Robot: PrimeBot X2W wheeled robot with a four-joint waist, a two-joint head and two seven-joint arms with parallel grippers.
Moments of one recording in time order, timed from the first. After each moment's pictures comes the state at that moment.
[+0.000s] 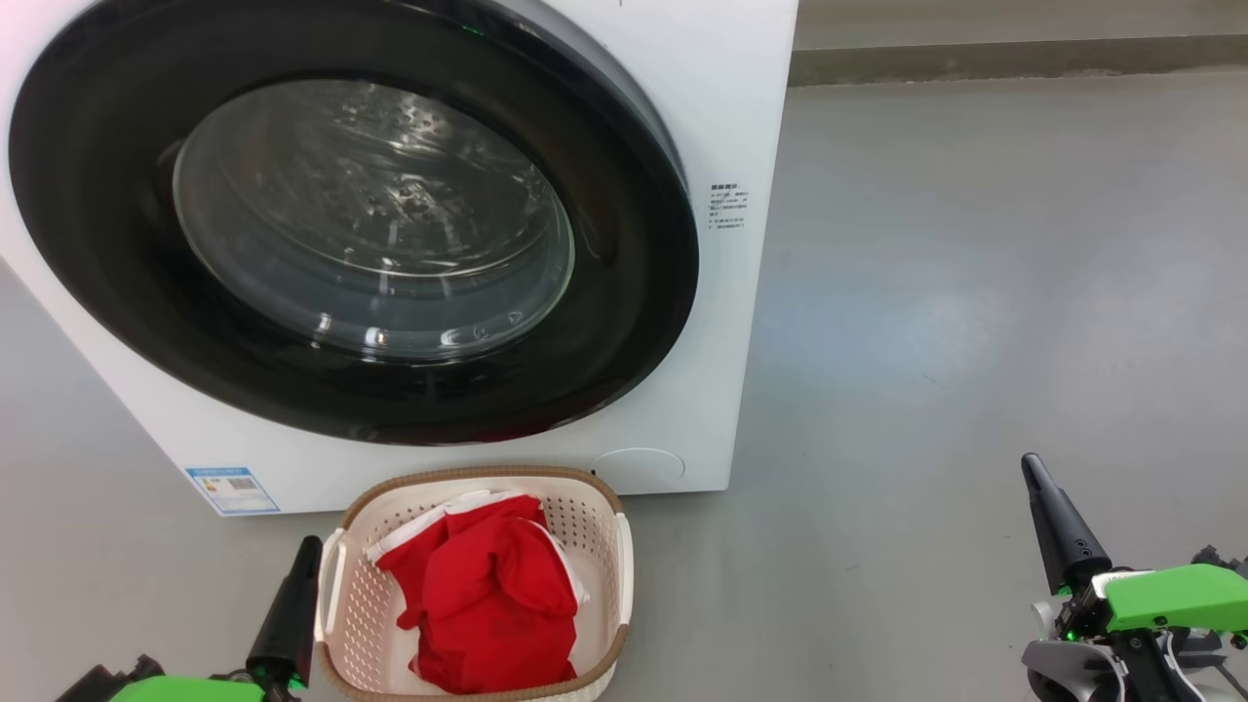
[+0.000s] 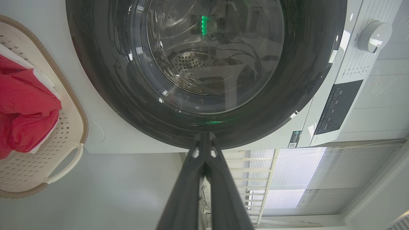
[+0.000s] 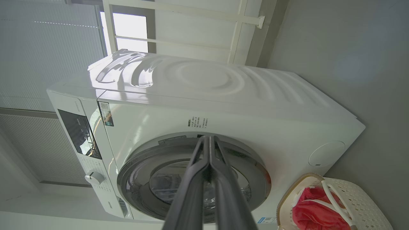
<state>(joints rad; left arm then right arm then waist) -0.07 0.04 0.07 0.27 -1.60 -0.12 0.11 -0.07 -0.04 -0.12 0.28 1.61 0.13 0.10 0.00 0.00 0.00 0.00</state>
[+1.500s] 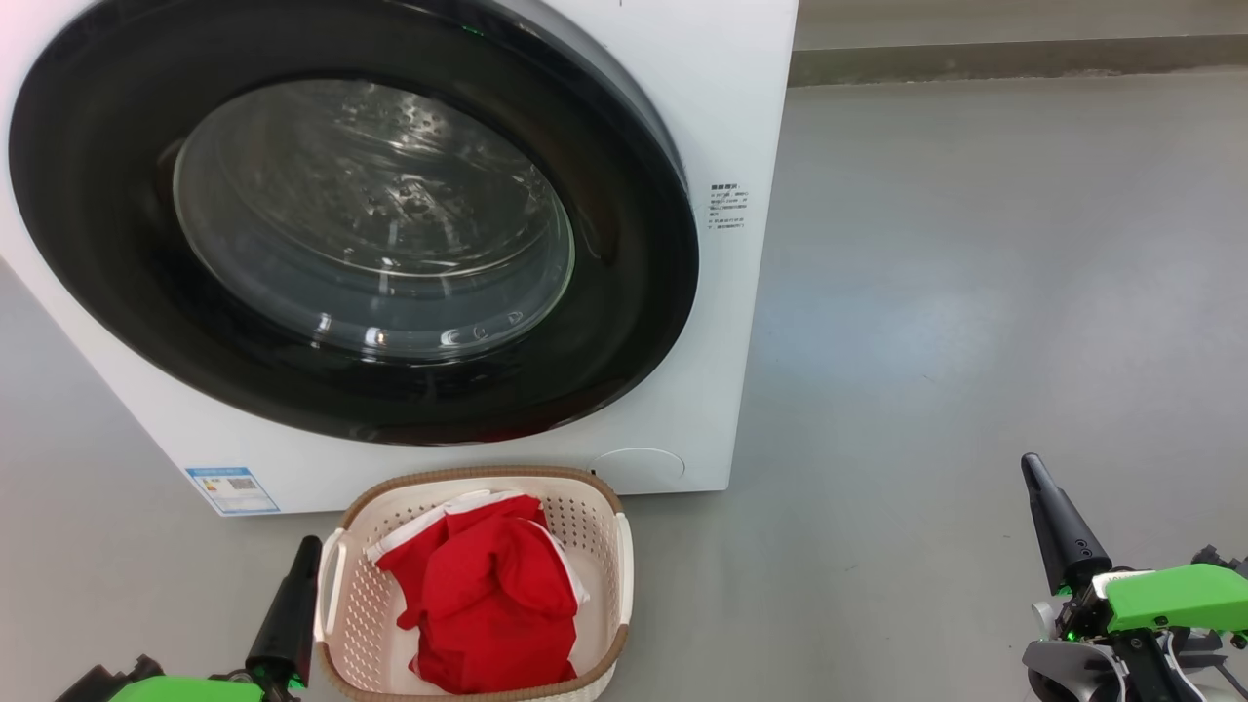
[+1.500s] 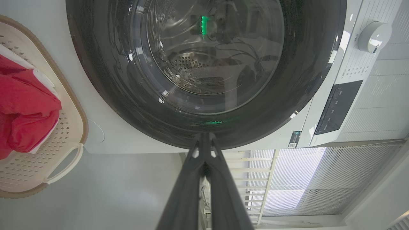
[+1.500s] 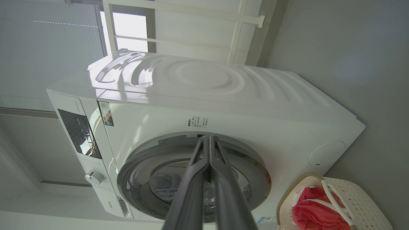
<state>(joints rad) -0.07 0.04 0.08 0.27 -1.60 -0.12 0.11 -0.07 -0.04 -0.12 0.28 1.61 0.13 0.11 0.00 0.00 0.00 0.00</state>
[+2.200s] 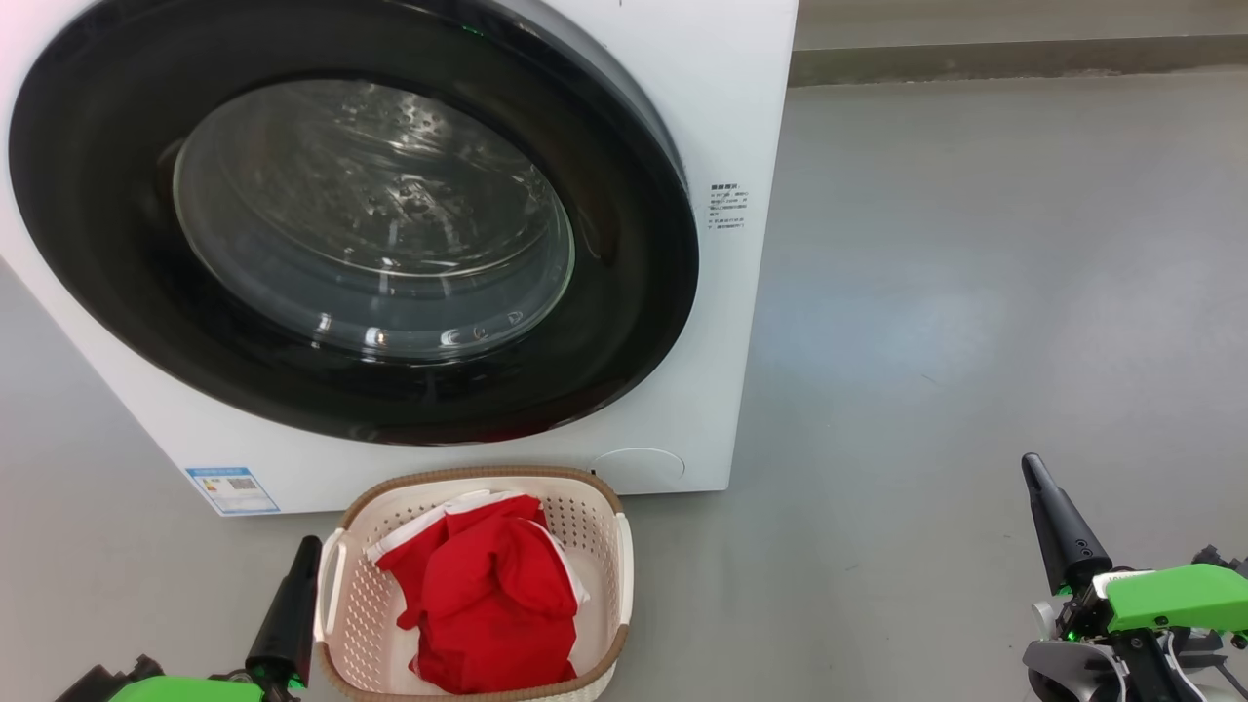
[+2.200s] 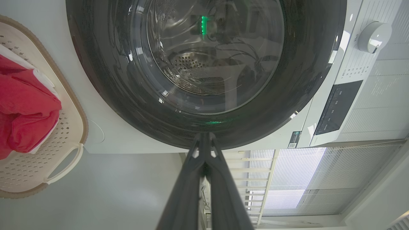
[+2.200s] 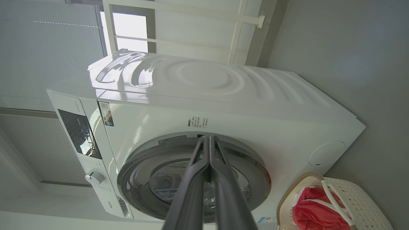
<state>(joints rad) -0.07 0.04 0.08 0.27 -1.60 -0.12 0.11 -0.07 -0.04 -0.12 0.28 1.61 0.13 0.11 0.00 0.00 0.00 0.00</state>
